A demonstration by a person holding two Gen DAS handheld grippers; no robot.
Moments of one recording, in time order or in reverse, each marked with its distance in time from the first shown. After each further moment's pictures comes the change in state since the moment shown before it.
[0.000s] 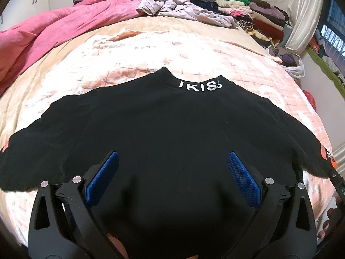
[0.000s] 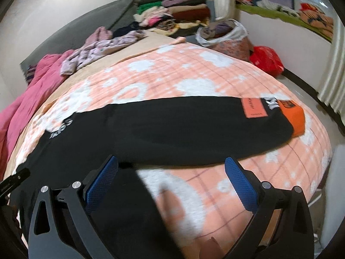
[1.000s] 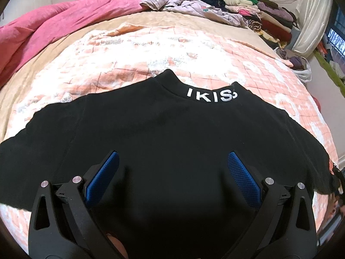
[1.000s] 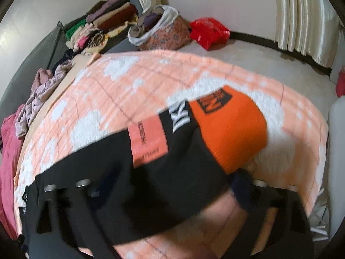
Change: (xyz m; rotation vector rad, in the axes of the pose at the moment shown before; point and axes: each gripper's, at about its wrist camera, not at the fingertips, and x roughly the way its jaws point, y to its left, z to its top) left arm 0.040 0.007 0.024 -0.038 0.021 0.009; right arm 0.075 -0.153 0.041 0.391 -0.007 -0.155
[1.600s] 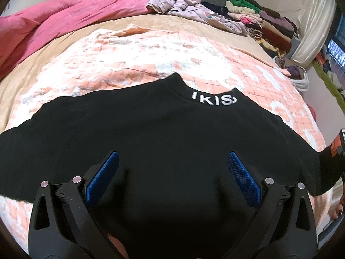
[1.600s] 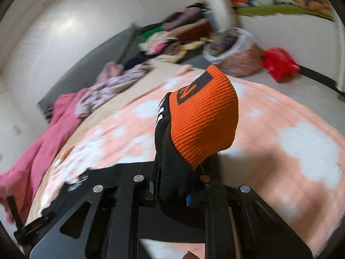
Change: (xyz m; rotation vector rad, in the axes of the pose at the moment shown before) left arm -0.016 0.017 -0.003 -0.059 -0.023 -0.026; right arm -0.066 0.113 -0.017 -0.270 -0.096 0.434
